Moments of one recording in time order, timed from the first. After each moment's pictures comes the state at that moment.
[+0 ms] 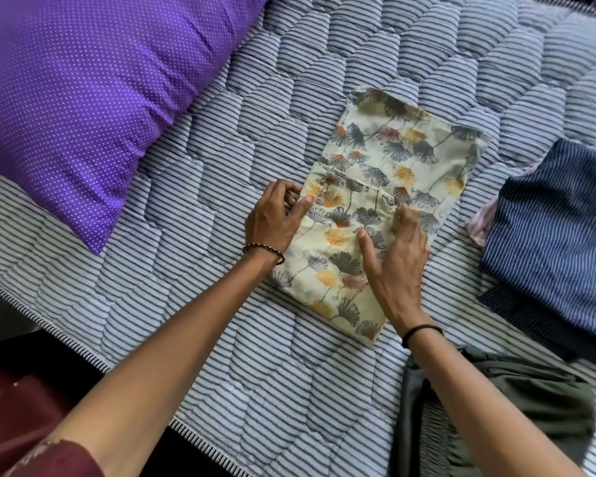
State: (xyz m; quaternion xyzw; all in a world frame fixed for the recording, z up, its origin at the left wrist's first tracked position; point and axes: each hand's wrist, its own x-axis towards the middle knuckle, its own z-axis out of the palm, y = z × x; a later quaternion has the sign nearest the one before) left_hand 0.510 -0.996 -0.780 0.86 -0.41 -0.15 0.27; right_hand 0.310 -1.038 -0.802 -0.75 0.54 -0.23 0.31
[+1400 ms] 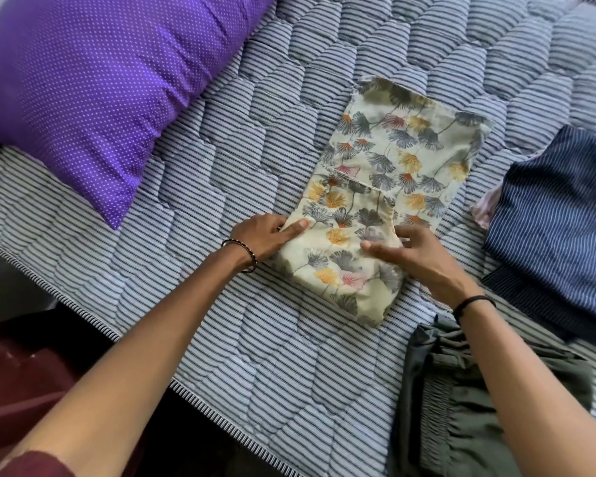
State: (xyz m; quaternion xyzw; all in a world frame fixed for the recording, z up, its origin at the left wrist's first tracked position) left_hand 0.531 -0.938 -0.765 0.81 -0.43 -0.40 0.05; right_hand 0.268 -1.061 -0.762 -0.62 0.45 -0.01 0.64
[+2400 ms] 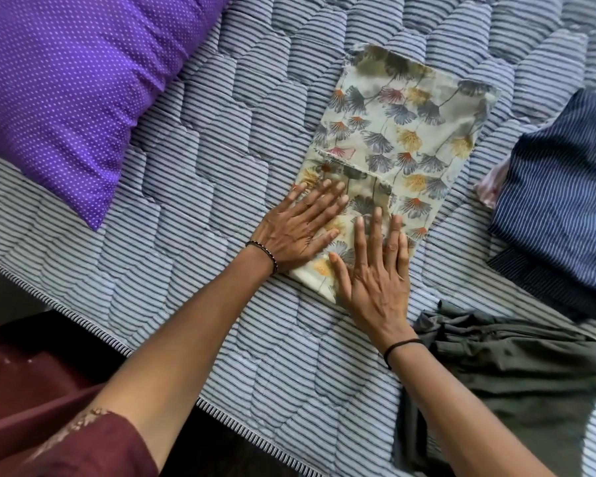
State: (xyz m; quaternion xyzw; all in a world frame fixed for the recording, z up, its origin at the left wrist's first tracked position) left_hand 0.497 -0.953 -0.811 0.64 -0.77 -0.03 -0.06; right_hand 0.293 -0.959 -0.826 -0.87 0.48 -0.05 0.11
